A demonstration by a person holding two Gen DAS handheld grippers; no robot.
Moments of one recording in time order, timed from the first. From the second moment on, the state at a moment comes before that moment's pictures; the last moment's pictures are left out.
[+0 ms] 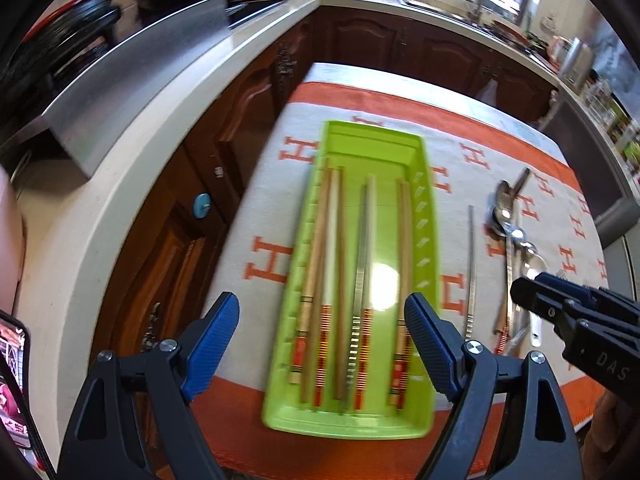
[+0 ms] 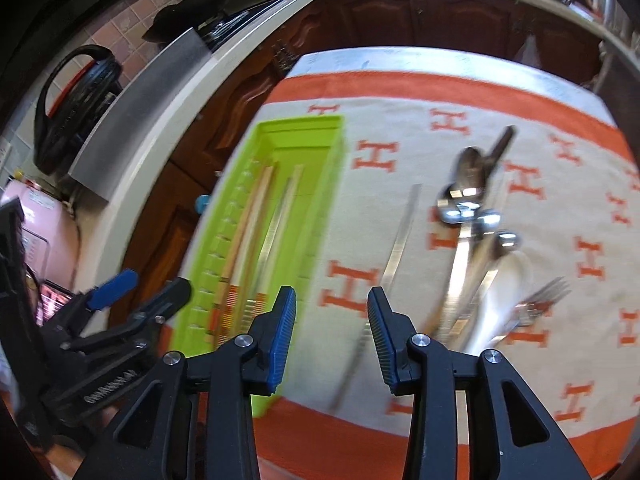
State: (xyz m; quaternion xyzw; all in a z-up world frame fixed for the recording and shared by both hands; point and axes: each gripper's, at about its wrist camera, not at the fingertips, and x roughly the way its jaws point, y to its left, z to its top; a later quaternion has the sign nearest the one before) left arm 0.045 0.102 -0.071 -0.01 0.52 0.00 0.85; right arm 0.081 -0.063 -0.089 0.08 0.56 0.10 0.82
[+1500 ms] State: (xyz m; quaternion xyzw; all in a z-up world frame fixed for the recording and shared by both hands) left arm 0.105 -0.072 -0.167 0.08 0.62 -0.11 0.78; right arm 0.073 -0.256 -0.154 0.23 0.56 0.04 0.80
